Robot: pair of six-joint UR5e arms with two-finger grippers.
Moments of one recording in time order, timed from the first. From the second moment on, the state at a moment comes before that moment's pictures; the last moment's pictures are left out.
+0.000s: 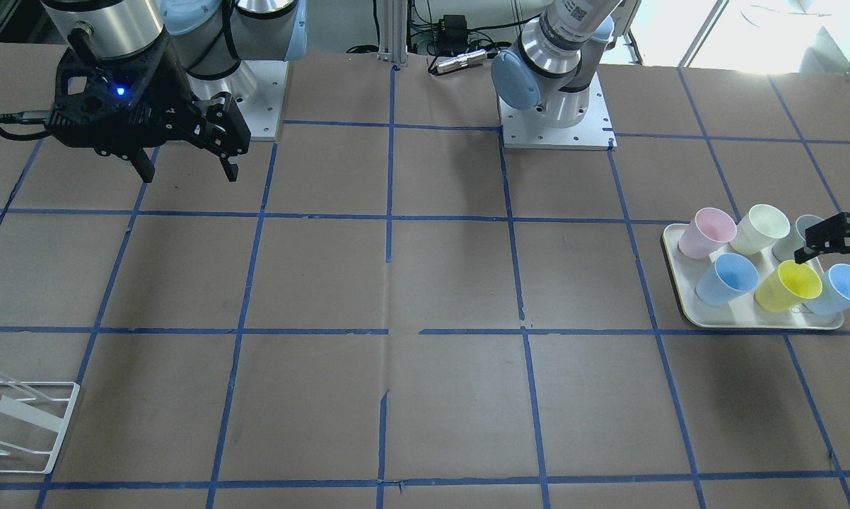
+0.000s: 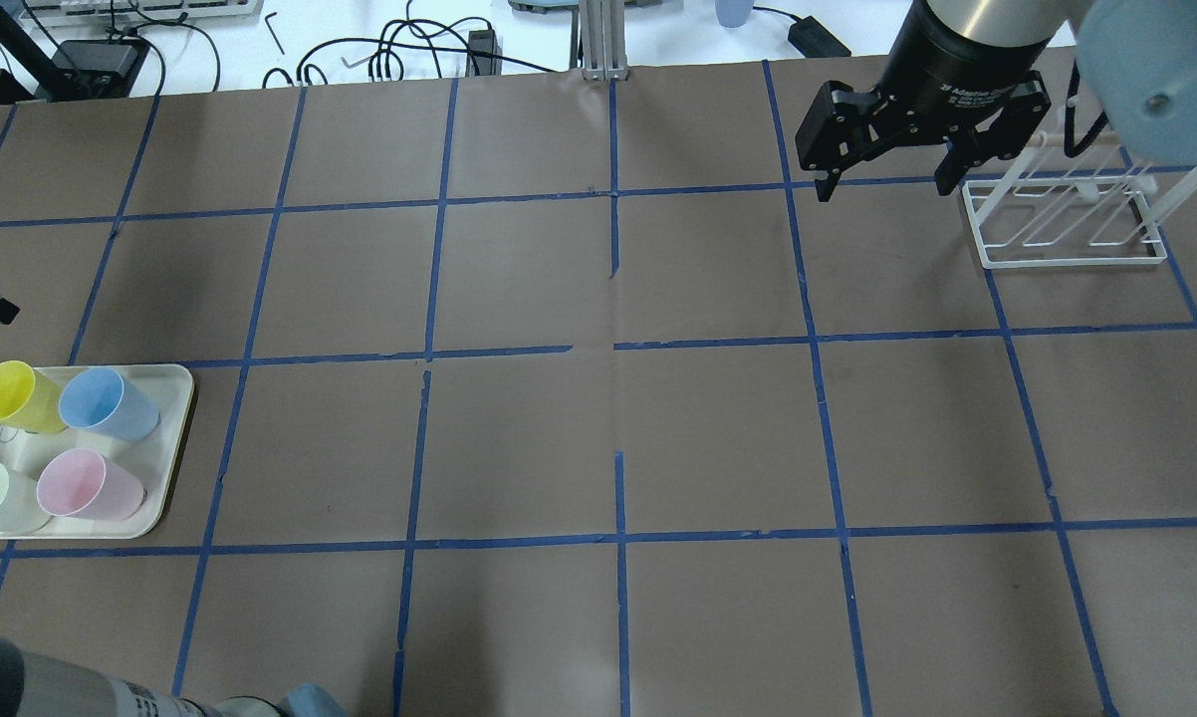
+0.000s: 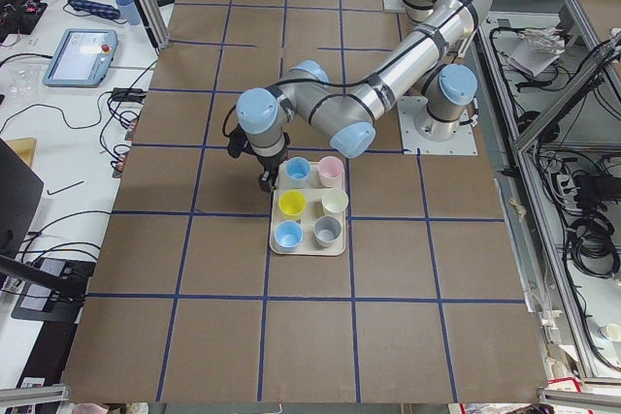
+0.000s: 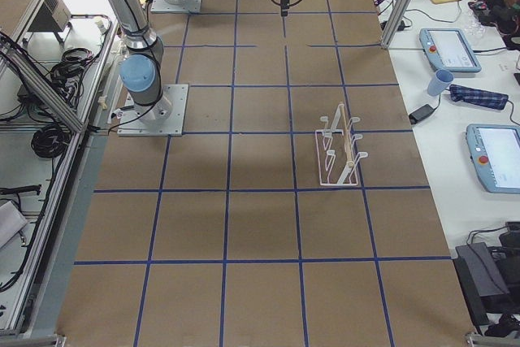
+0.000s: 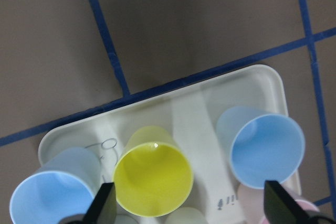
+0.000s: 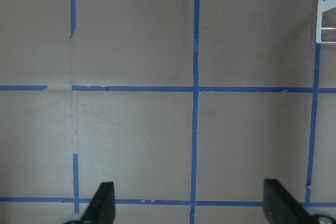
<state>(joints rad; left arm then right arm) -0.90 -1.87 -1.49 -1.46 1.56 0.93 1.61 -1.56 1.51 -1.59 -1.55 0.02</state>
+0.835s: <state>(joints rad) -1.50 -1.59 -1.50 -1.61 1.60 0.11 1.61 -1.56 1.51 -1.59 -1.55 0.02</state>
